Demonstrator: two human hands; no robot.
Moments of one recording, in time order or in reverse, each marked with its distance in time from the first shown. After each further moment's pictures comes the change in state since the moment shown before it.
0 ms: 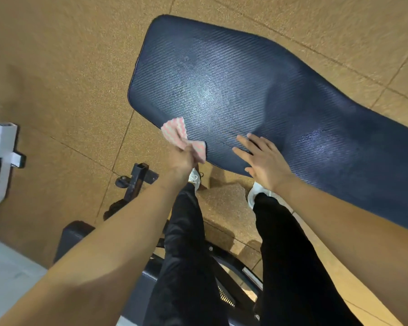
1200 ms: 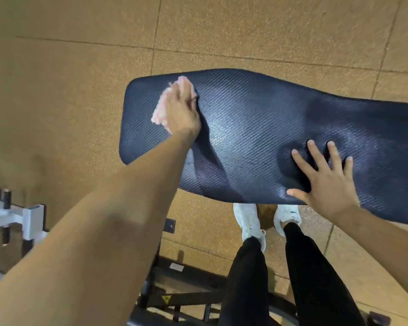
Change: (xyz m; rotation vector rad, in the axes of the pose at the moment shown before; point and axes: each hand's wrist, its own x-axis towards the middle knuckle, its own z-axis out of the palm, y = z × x) left_hand 0.077 0.170 0.075 0.797 0.295 1.069; right_hand -0.081 0.063 0.046 0.034 0.113 0.616
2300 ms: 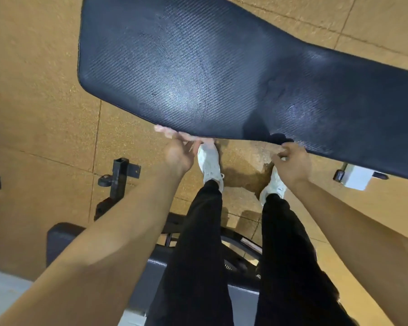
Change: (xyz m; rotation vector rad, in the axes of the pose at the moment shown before) left_hand -0.254 0.024 0.003 -1.468 -0.244 -1.346; right_hand -0.110 0.004 0.004 0.661 -0.139 0.597
